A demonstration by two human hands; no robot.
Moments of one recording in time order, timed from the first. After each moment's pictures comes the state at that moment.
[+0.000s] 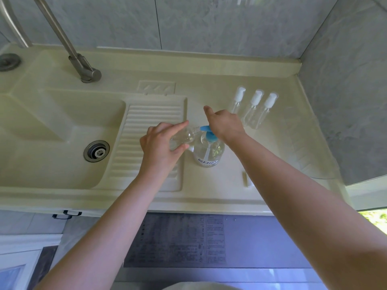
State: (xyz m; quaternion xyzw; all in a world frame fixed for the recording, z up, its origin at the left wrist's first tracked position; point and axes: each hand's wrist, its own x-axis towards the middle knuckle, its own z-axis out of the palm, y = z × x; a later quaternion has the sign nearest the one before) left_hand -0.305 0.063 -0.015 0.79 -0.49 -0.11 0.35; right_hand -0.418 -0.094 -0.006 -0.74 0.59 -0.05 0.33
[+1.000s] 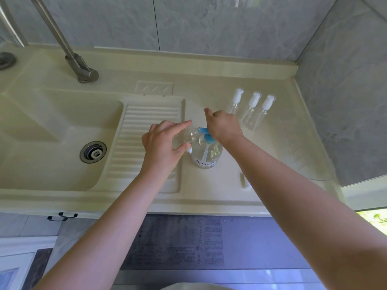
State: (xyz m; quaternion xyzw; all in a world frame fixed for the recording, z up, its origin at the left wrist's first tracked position) left_hand -0.307 0.053 -0.016 0.78 -0.51 -0.09 0.35; right_hand -0.415 -0.091 -0.008 -0.77 0.57 -0.03 0.28
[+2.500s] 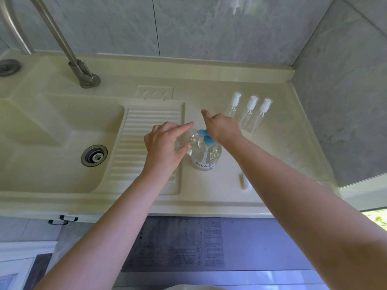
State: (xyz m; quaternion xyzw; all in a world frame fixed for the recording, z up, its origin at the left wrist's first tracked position) left_hand -0.309 0.051 -0.010 0.78 -0.53 -0.08 0.32; right_hand -0.416 -0.091 0.000 -0.78 0.57 0.01 0.27
